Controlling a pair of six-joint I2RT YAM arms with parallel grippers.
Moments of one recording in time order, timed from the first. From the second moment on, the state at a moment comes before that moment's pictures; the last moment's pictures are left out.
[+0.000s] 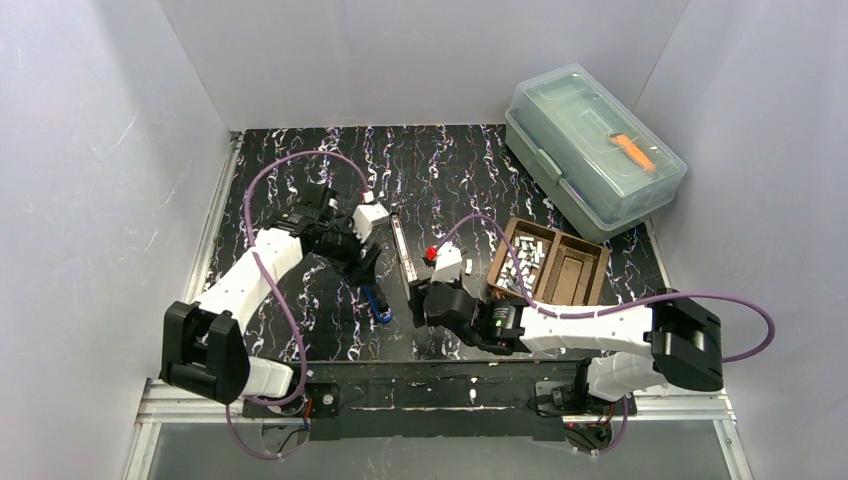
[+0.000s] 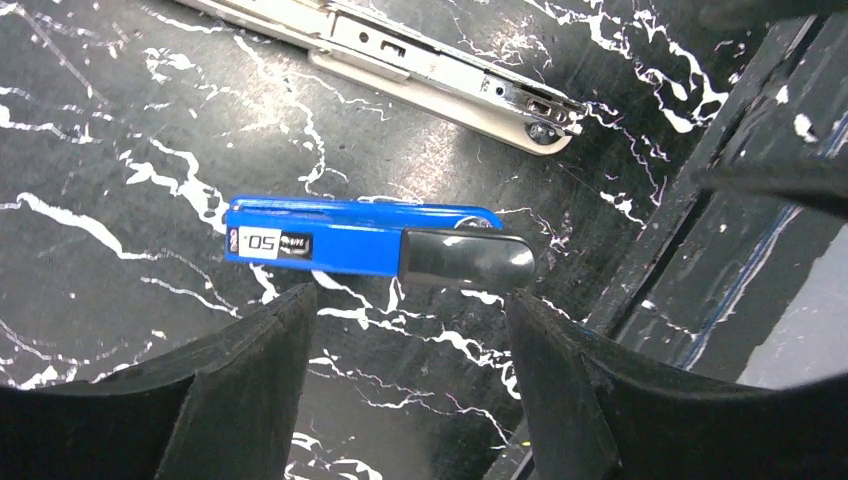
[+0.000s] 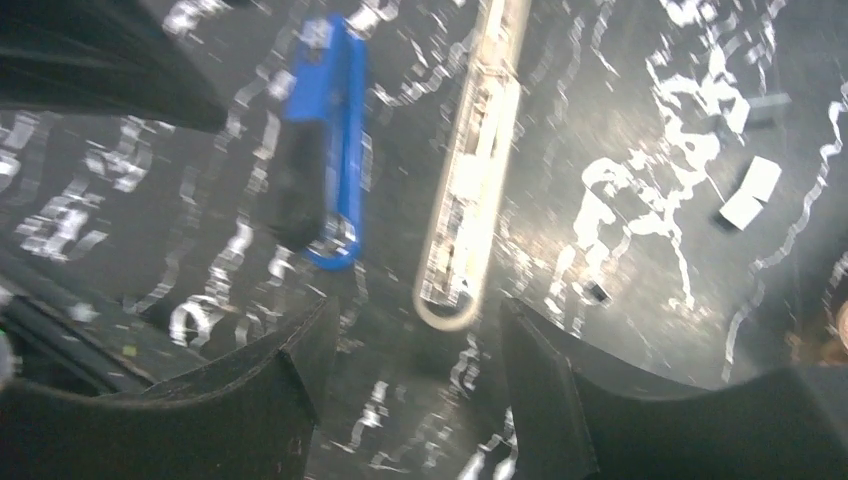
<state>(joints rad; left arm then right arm) -0.28 1.34 1.02 -0.82 0.57 0.50 1.34 1.35 0.81 -0.03 0.59 0.61</state>
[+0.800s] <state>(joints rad) -0.36 1.42 0.97 -0.74 0.43 0.62 1.32 1.54 0.77 -0.03 0.54 0.70</state>
